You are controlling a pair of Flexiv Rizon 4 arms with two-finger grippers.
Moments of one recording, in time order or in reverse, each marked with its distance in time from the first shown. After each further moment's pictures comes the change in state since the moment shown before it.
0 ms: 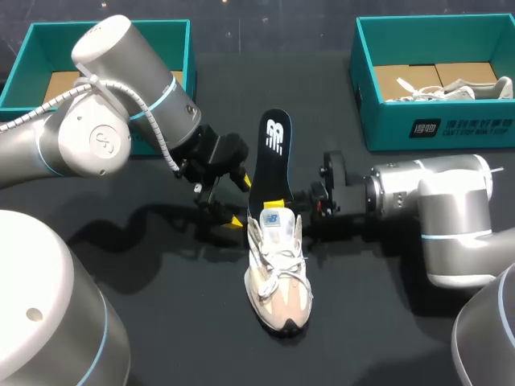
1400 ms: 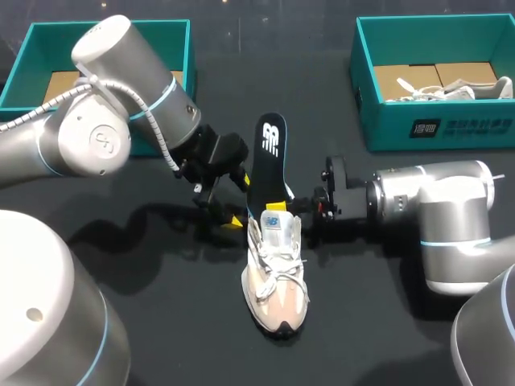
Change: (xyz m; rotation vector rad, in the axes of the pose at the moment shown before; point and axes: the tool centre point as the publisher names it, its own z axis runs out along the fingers) left arm 0.000 0.000 0.000 0.000 0.000 0.000; right arm -0.009 -0.011 -0.004 -0.007 -0.033 0.079
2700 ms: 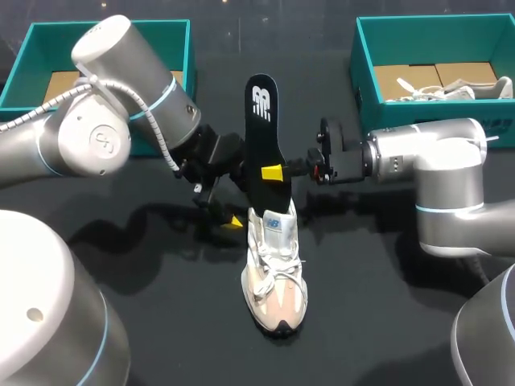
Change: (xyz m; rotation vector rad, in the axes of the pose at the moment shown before) left arm 0.000 0.000 0.000 0.000 0.000 0.000; right arm -0.014 0.064 0.002 0.017 0.052 -0.126
